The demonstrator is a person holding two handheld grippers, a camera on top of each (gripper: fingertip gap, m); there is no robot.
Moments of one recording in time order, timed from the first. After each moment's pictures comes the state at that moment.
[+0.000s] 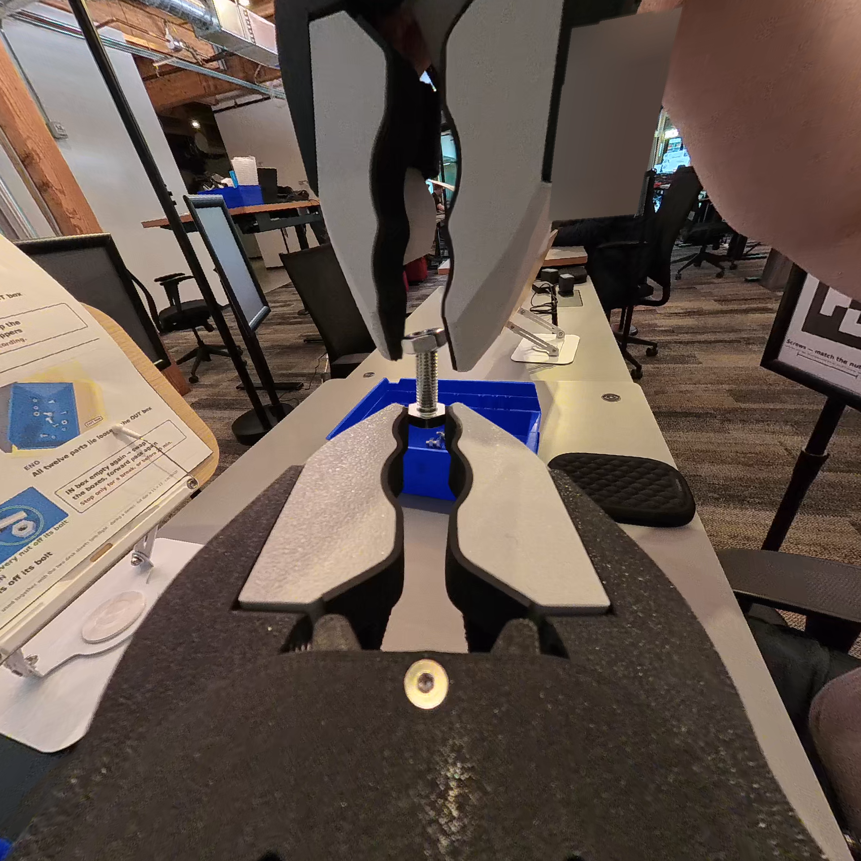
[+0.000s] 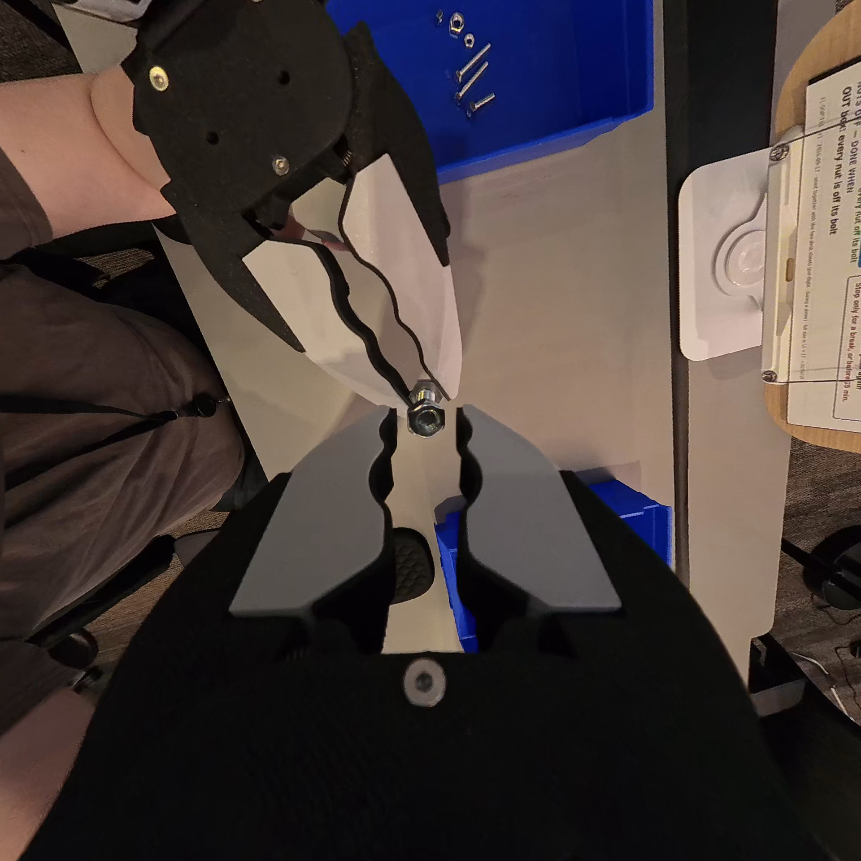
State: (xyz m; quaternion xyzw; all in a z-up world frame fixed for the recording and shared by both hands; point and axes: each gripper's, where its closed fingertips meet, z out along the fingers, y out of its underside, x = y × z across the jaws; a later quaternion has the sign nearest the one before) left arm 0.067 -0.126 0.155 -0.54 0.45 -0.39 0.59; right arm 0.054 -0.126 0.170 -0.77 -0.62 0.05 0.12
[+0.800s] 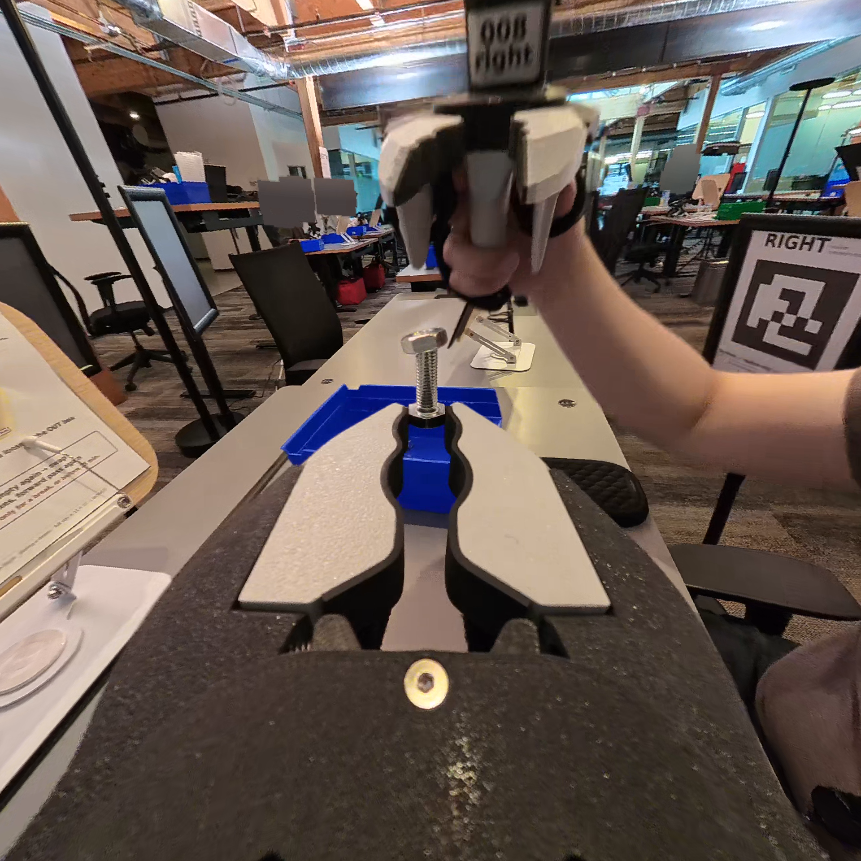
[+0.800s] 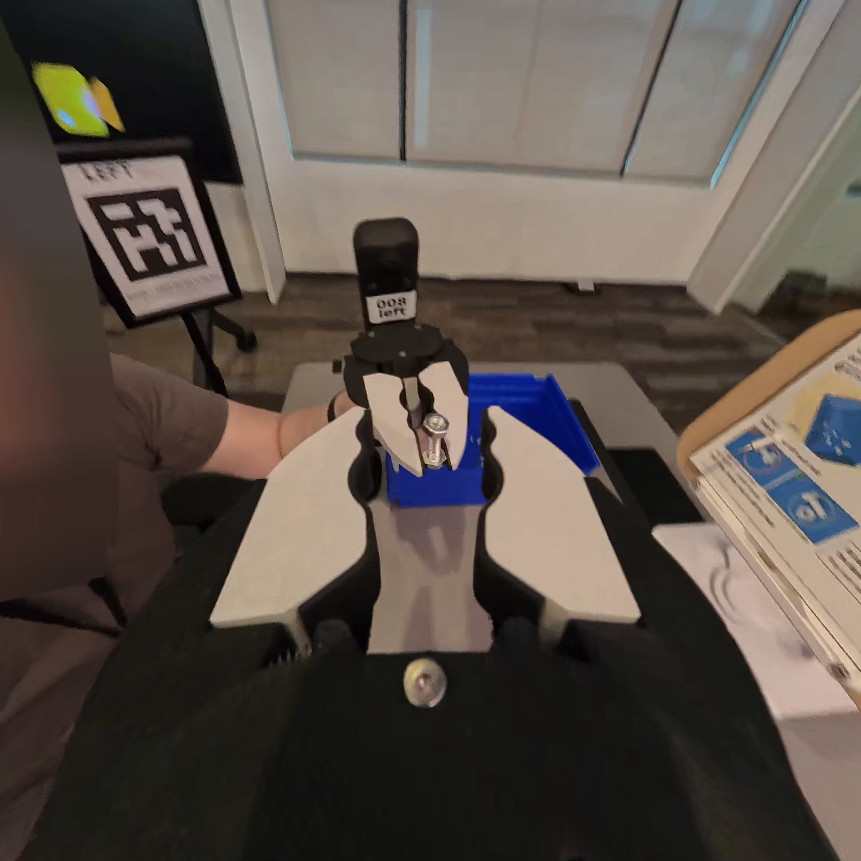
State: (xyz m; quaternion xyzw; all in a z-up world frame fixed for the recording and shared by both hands) left arm 0.081 -0.137 0.149 -0.52 0.47 -0.43 0.57; right arm 0.098 -0.144 0.220 -0.55 -0.55 0.41 0.47
